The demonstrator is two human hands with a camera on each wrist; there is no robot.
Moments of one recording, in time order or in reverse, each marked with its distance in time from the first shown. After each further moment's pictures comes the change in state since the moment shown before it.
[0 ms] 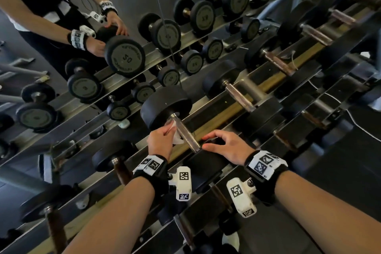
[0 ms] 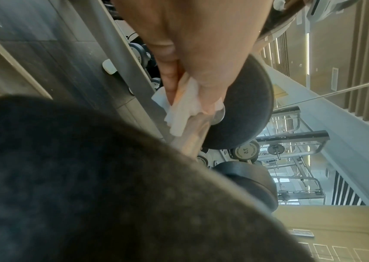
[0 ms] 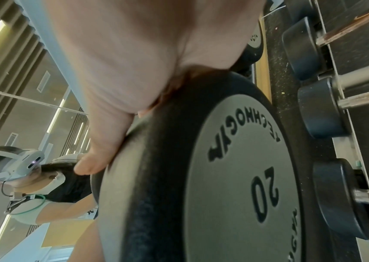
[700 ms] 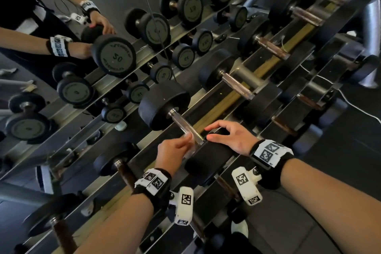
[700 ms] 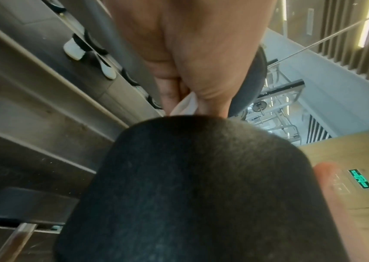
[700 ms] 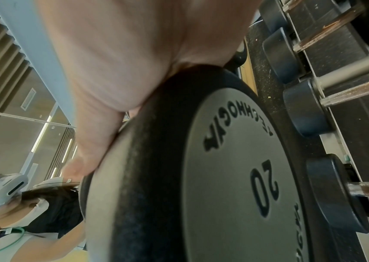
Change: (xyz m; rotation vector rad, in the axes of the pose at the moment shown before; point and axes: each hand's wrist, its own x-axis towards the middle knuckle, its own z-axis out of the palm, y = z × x) left_hand -0.028 -0.024 -0.003 0.047 -0.399 0.118; right_hand -0.007 -0.003 0.008 0.099 0.086 0.020
